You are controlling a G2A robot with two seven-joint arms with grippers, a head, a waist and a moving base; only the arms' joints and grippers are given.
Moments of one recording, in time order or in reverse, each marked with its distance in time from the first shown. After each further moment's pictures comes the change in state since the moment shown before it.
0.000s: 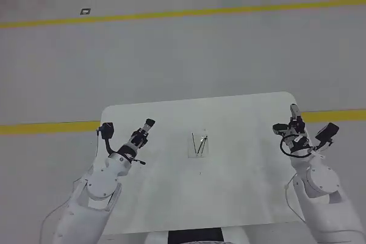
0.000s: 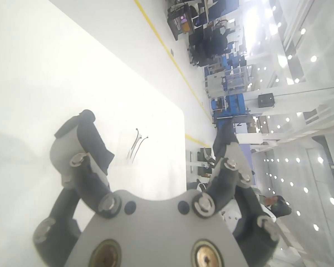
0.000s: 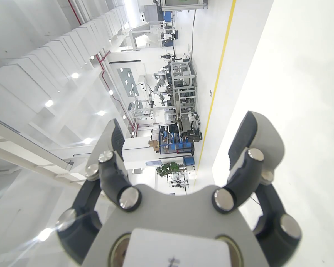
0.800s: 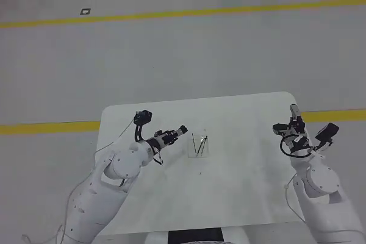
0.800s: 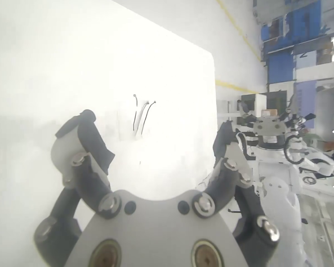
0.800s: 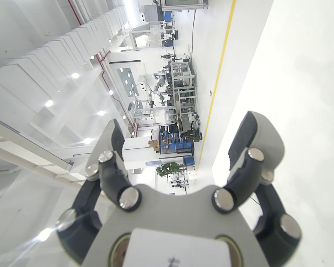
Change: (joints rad) left arm -0.284 -0.005 0.243 0.067 0.271 0.188 -0.355; right arm 0.000 0.000 0.000 0.000 0.000 0.000 0.000
